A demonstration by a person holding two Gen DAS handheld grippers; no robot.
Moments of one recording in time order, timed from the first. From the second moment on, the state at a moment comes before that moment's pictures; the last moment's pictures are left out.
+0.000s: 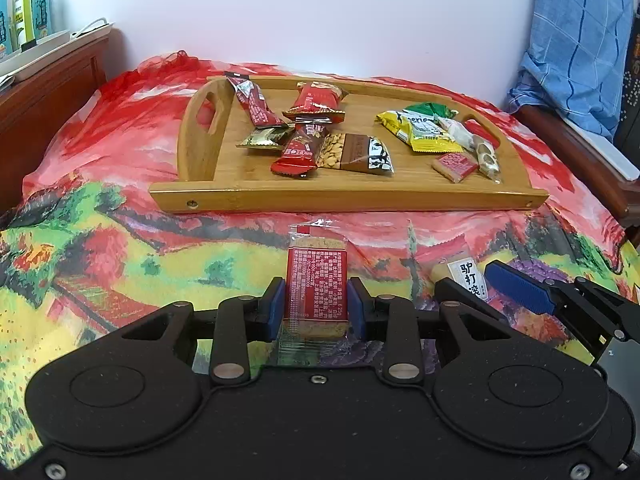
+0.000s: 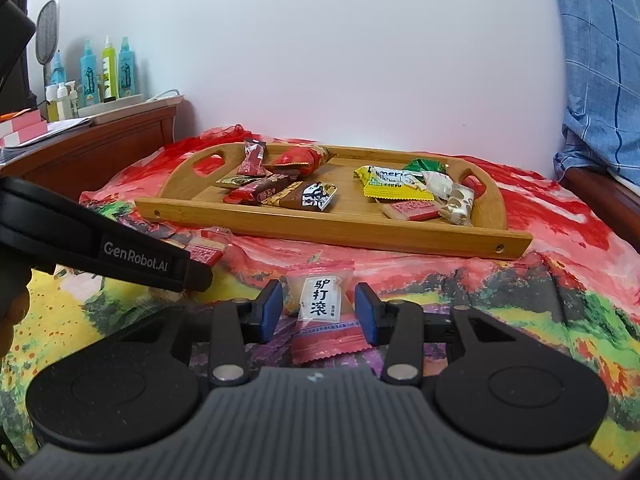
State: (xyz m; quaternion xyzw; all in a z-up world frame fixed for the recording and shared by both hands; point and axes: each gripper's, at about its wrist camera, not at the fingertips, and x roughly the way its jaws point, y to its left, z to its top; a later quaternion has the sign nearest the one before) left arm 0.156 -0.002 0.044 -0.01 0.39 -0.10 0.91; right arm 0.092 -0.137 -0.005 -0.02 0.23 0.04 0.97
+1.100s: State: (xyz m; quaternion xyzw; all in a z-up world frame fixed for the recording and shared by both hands) left arm 0.160 0.005 0.050 -0.02 0.38 -0.10 0.92; right arm 0.108 -0.138 -0.011 -0.01 0.28 0.05 0.96
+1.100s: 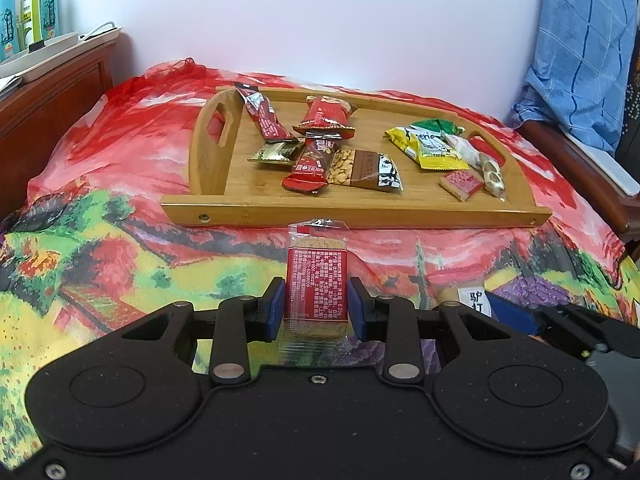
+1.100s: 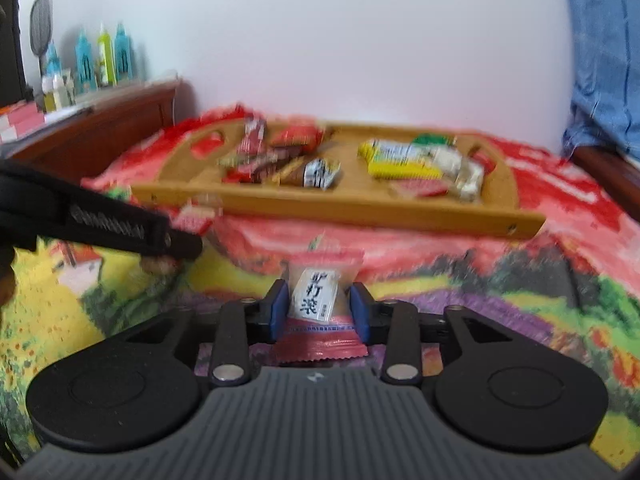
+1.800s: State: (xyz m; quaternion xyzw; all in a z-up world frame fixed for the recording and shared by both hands) left arm 0.193 -0.009 0.084 -0.02 0.35 -0.09 0.93; right arm 0.136 -0.179 0.041 0.05 0.20 0.05 0.98
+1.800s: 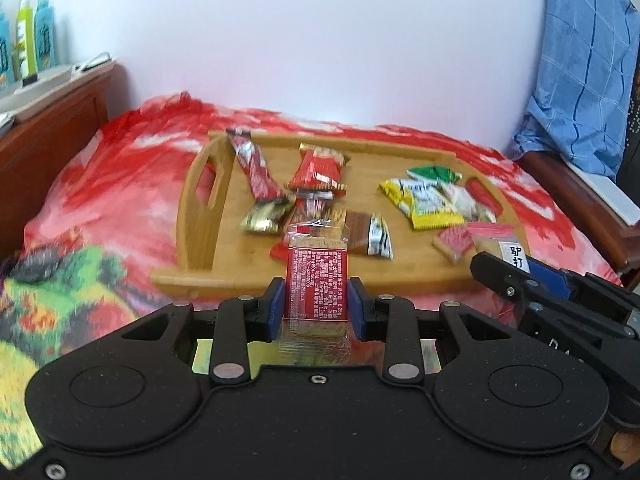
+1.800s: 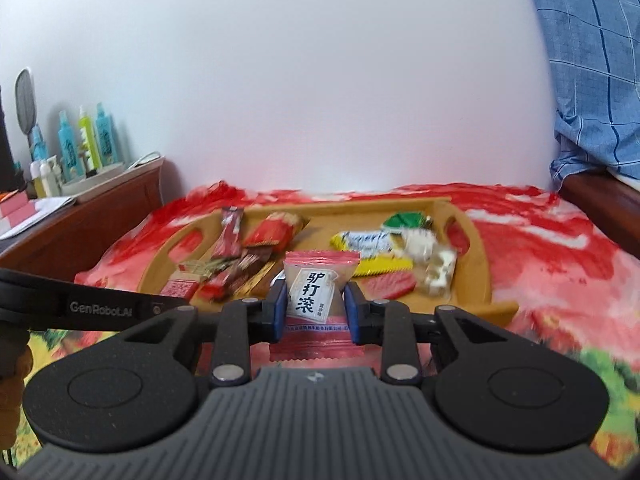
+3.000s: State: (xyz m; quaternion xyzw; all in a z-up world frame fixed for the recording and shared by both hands) left arm 0.310 -0.045 0.055 0.00 0.38 -0.08 0.92; right arm 0.247 -0.206 0.020 0.08 0.27 0.05 0.96
